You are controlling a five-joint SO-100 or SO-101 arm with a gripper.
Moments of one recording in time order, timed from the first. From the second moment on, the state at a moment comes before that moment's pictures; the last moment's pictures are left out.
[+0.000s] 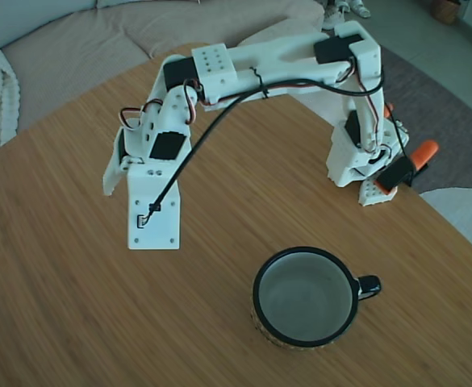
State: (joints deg) arm 24.6 65.9 72.9 54.1 -3.6
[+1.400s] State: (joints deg) arm 18.5 65.9 71.3 70.3 -16.5
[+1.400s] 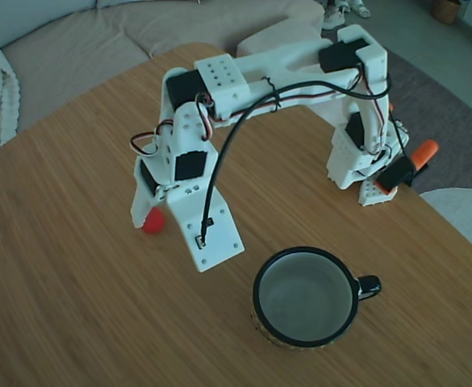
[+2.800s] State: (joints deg) arm 23.7 57.5 65.5 69.6 -16.5
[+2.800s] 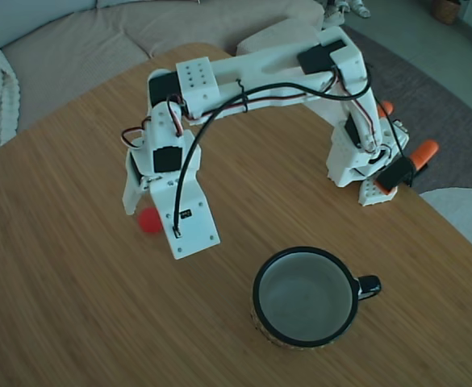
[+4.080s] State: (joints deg) arm 19.0 54.7 65.5 70.0 -16.4
